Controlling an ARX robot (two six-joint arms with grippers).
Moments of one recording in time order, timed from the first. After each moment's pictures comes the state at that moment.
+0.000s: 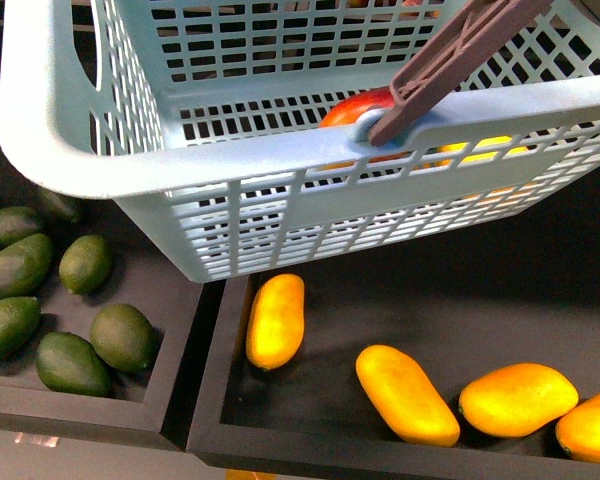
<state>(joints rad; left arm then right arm) -0.63 1.82 1.60 -0.31 0.21 -0.97 0.22 1.31 0.77 0.29 0.31 0.42</state>
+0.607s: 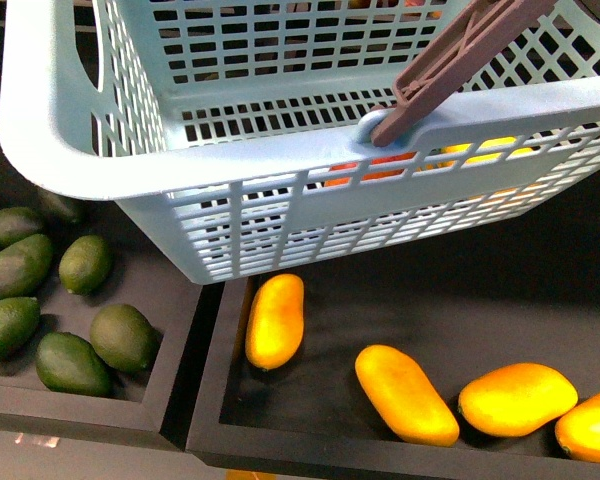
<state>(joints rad) -0.64 1.82 1.60 -0.31 0.21 -0.97 0.00 0.85 0.24 0.59 0.00 0.02</state>
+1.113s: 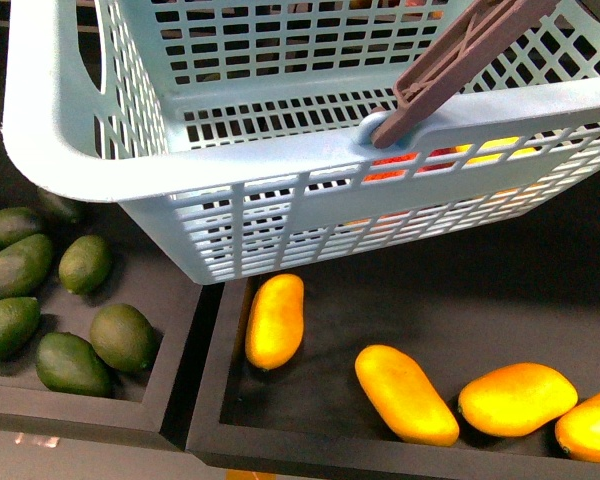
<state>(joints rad) -0.64 1.82 1.60 -0.31 0.21 -0.97 0.00 0.62 0.09 0.52 0.00 0.01</state>
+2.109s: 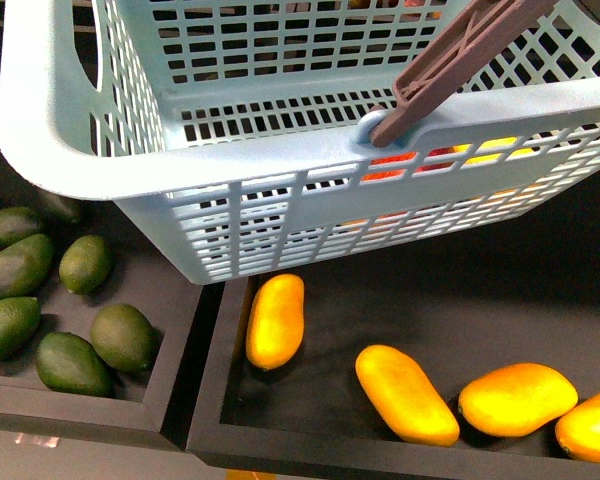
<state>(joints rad) -0.64 1.82 1.60 -0.31 0.21 -0.97 0.00 0.25 0.02 0.26 0.00 0.01</state>
